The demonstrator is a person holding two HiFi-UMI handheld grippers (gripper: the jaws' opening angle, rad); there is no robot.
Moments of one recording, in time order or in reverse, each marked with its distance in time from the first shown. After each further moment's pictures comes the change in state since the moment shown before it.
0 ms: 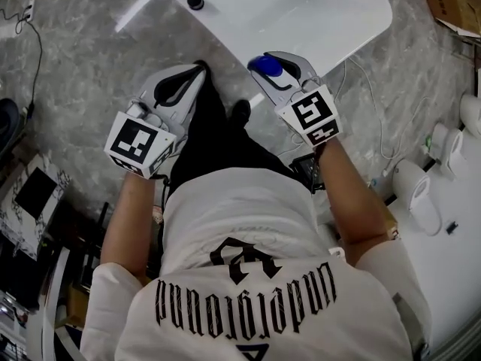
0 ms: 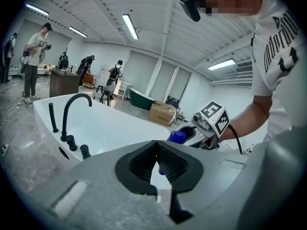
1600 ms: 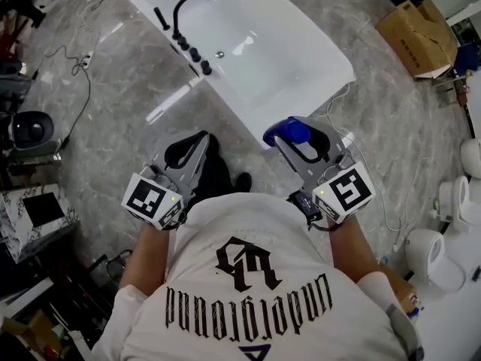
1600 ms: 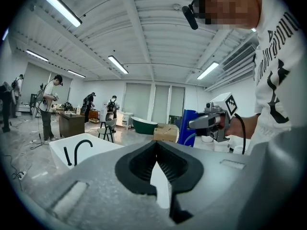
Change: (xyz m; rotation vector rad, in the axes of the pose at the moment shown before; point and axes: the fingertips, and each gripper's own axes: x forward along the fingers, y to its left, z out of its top) left arm -0.145 -0.280 0.089 0.204 -0.277 0.141; right arm -0.358 0.145 0.073 -0.112 -0.489 -0.087
